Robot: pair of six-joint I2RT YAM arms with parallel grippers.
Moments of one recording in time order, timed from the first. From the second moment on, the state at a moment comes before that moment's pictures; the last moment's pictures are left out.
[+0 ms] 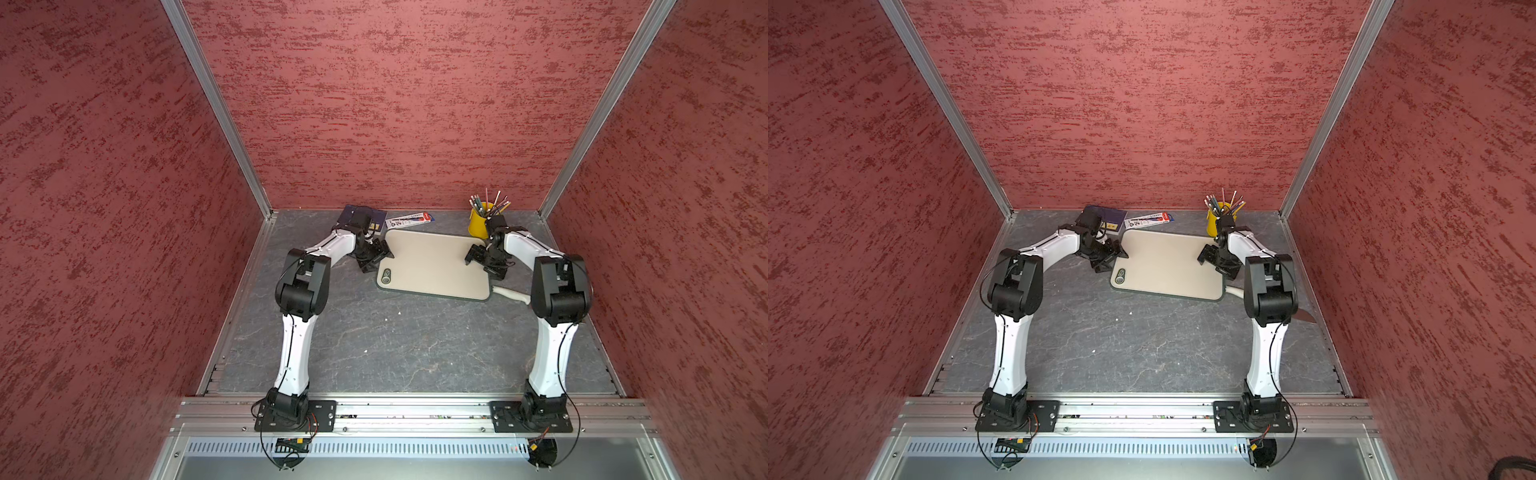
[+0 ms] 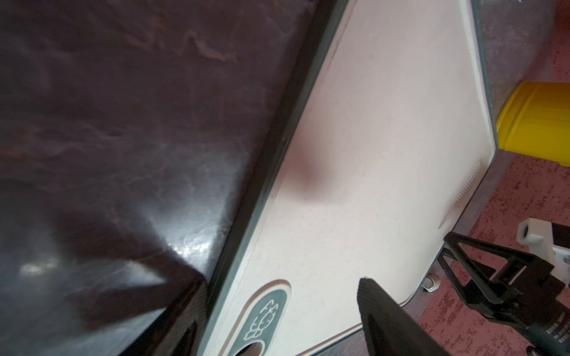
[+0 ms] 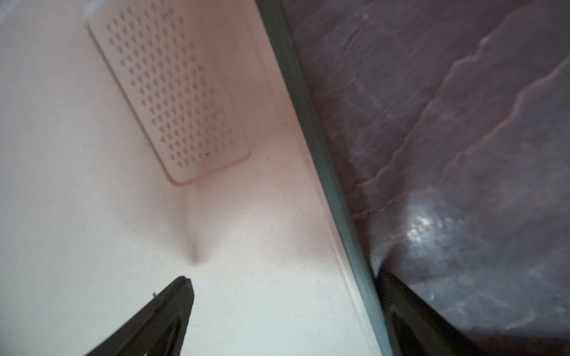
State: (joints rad) left arm -0.29 2.22 1.68 -0.62 0.47 -0.75; right arm 0.07 2.12 1.59 -0.80 -0.14 0.64
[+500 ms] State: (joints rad) left arm -0.14 2.07 1.41 -0.51 0.56 -0.73; right arm 0.20 2.19 1.70 -0.79 -0.14 0.64
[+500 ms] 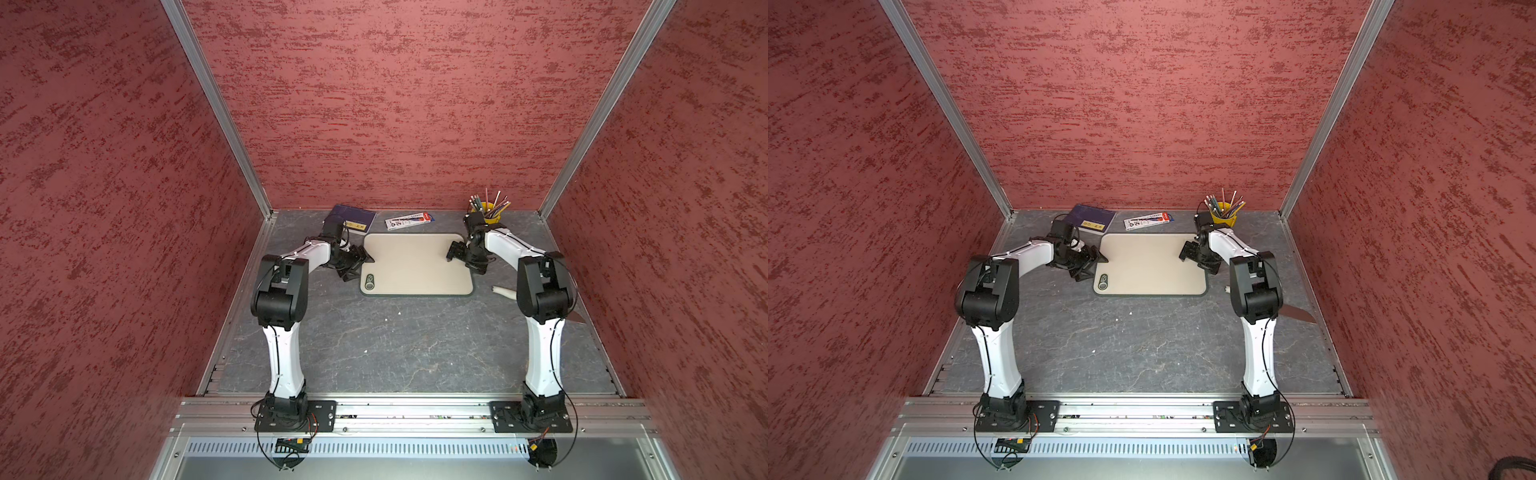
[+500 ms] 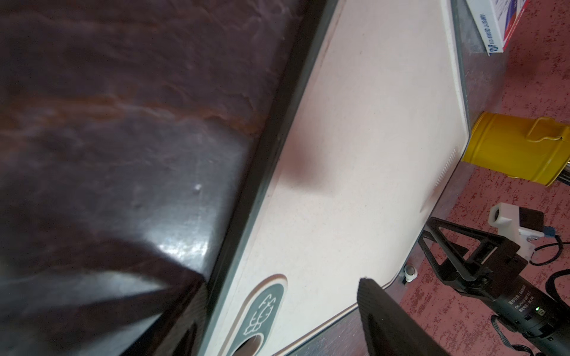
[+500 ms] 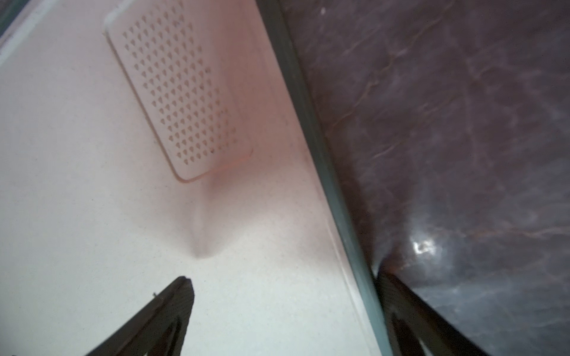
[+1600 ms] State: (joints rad) left arm -0.16 1.97 1.25 -0.40 0.52 -0.69; right arm 0.21 2.11 1.57 -0.70 -0.16 0.64
